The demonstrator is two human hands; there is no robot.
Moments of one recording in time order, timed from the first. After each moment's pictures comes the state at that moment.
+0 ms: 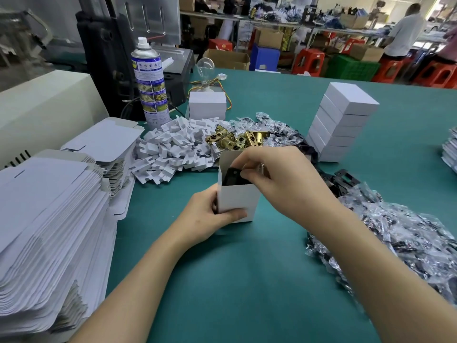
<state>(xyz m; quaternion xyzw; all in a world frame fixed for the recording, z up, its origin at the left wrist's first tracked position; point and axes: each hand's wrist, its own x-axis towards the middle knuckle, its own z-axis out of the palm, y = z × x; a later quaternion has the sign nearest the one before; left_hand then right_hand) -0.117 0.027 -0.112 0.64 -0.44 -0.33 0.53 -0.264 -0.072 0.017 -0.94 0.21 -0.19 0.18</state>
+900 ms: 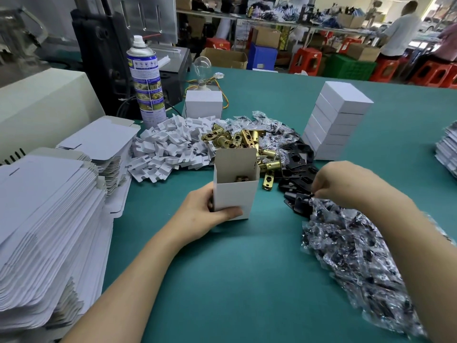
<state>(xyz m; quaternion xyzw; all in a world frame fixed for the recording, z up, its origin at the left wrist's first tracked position) -0.115 0.028 -0.111 0.64 -0.46 -0.32 0.53 -0.329 -0.169 0.002 -0.89 0.43 0.12 -0.02</state>
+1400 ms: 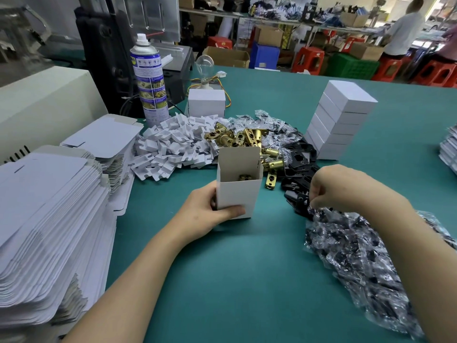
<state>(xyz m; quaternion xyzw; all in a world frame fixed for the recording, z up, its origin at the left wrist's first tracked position) -0.115 0.027 -0.114 0.64 -0.45 -0.33 0.53 -0.322 -0.159 -0.001 -0.91 0.39 0.15 -0.01</state>
